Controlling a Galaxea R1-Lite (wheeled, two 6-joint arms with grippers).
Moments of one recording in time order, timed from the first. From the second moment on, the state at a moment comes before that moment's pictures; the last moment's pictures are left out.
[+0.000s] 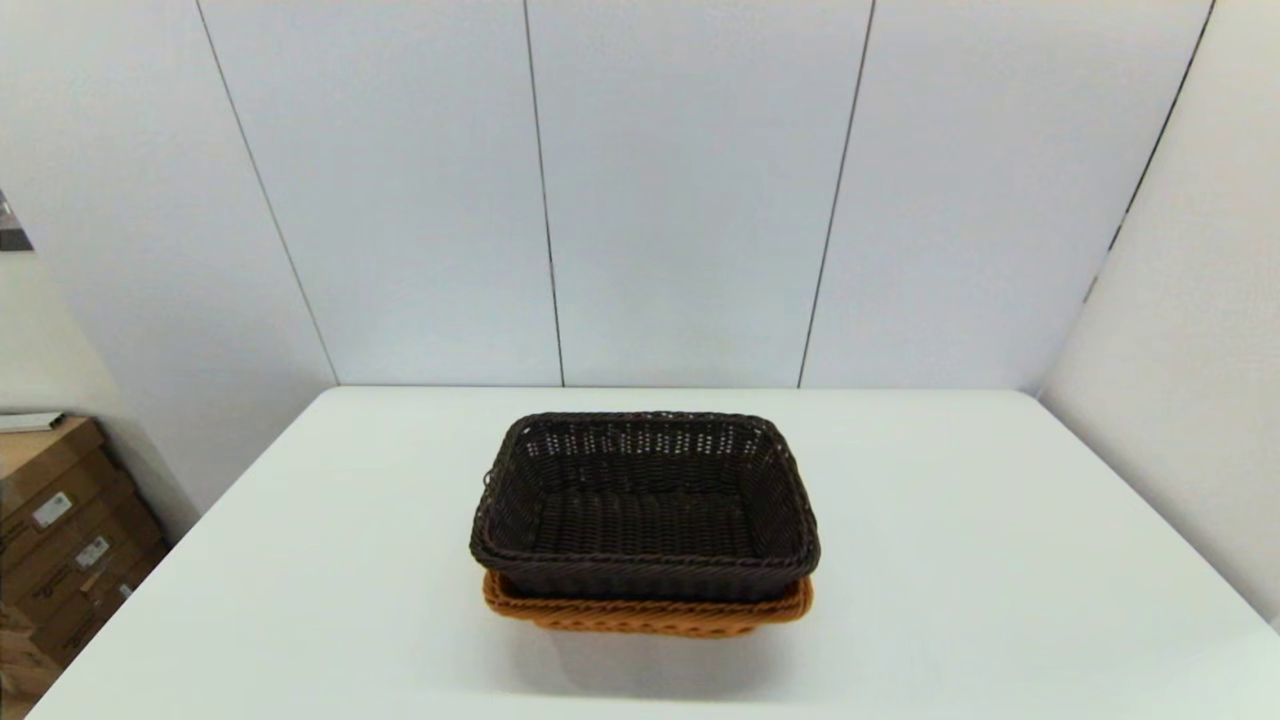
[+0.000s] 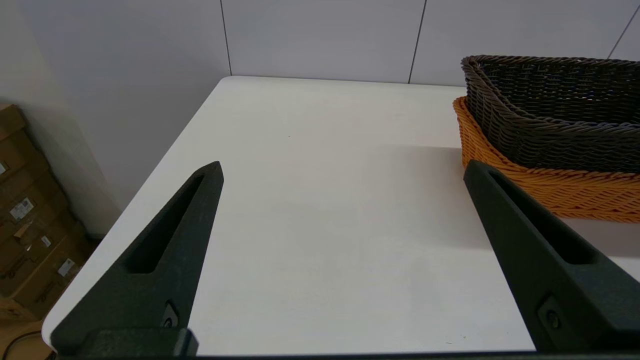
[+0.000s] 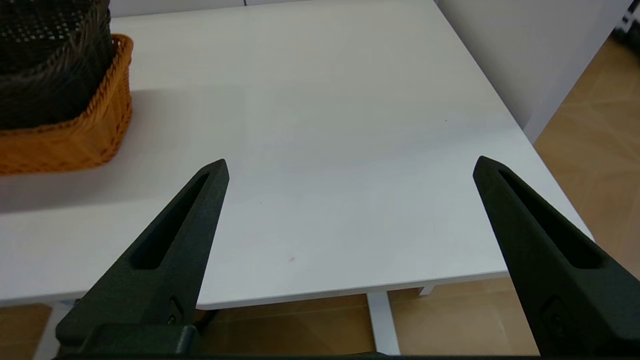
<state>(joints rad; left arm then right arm) -0.01 0.00 0.00 -0.01 0.03 -0.07 0.00 0.07 -0.30 0.44 -0.12 0.05</state>
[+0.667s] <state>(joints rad) -0.01 0.00 0.00 -0.01 0.03 -0.07 0.00 0.00 -0.06 0.07 -0.04 -0.12</state>
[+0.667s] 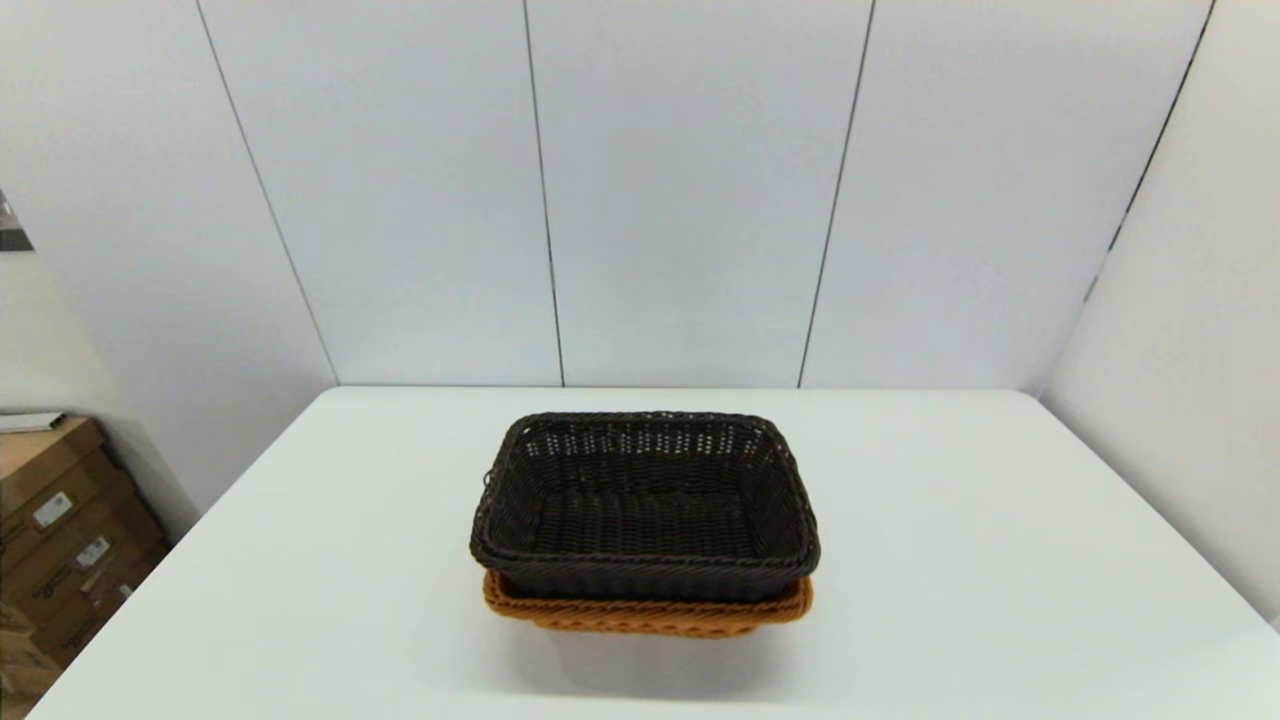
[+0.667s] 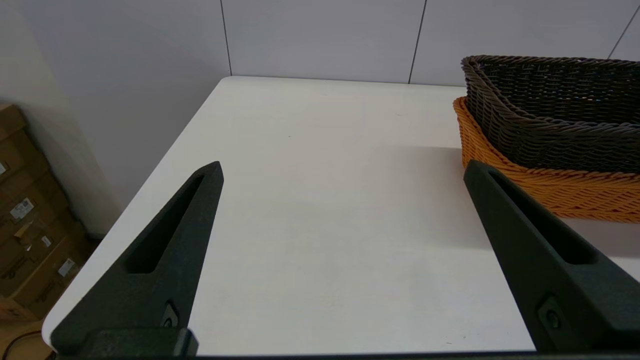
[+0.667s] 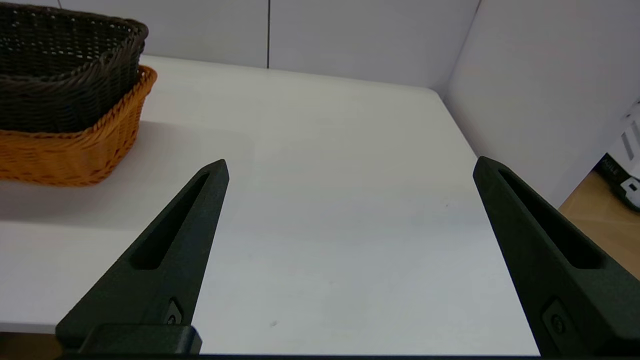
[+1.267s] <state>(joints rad) -0.01 0.00 0.00 -0.01 0.03 -0.07 0.00 0.00 0.00 0.01 0.01 -0.08</state>
